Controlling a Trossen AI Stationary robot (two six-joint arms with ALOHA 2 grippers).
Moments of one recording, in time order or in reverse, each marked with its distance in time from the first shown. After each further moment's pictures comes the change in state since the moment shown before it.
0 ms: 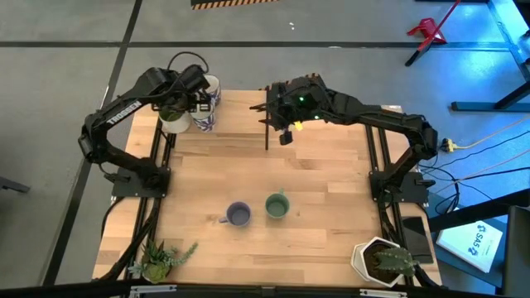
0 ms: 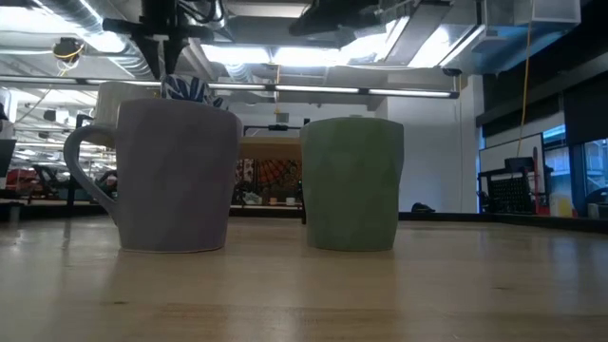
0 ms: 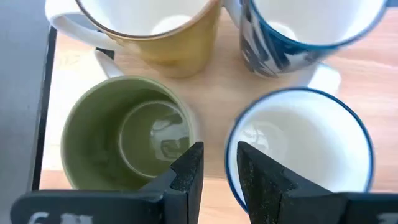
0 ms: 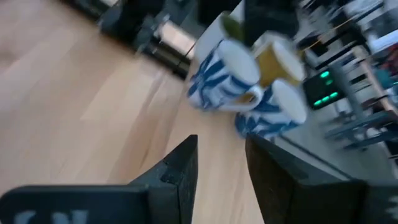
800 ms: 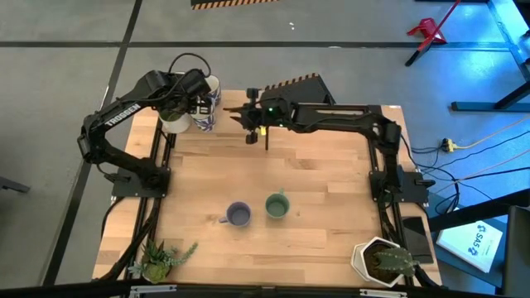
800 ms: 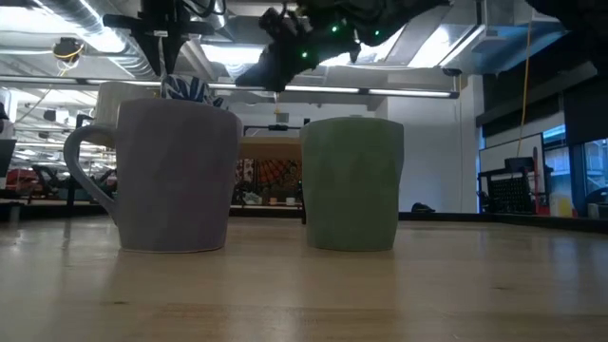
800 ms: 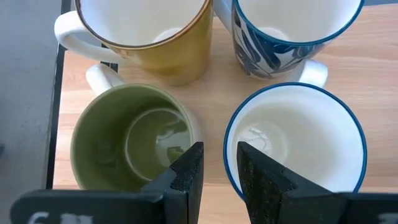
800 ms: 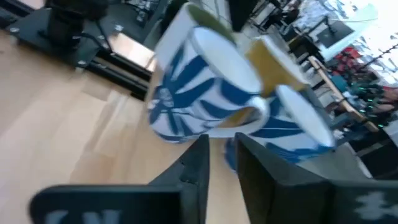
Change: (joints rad) left arm -0.050 -0.012 0.000 -0.005 -0.060 0.031; right arm -0.003 0.337 -0.002 0.518 0.053 0.064
